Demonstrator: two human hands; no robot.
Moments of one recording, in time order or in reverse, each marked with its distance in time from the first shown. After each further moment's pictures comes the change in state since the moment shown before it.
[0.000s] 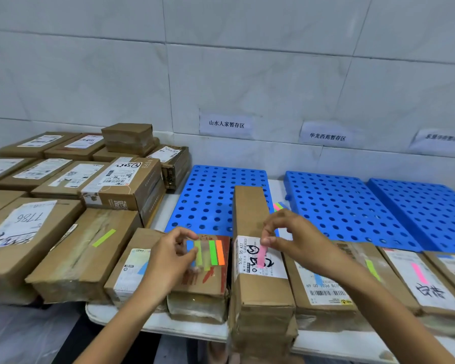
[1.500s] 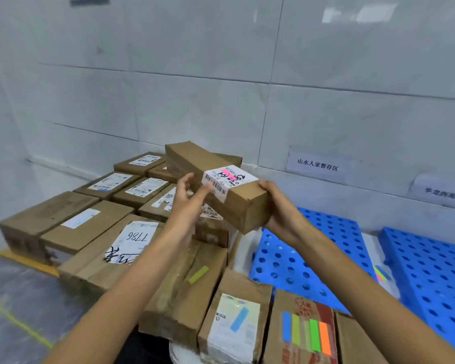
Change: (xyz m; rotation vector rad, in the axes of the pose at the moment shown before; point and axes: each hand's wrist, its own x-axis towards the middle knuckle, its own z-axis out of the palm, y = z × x) left_hand 0.109 0.022 -0.162 -0.619 0.380 -0.006; right_hand 0.213 -0.136 0.089 1.129 -0.149 0.157
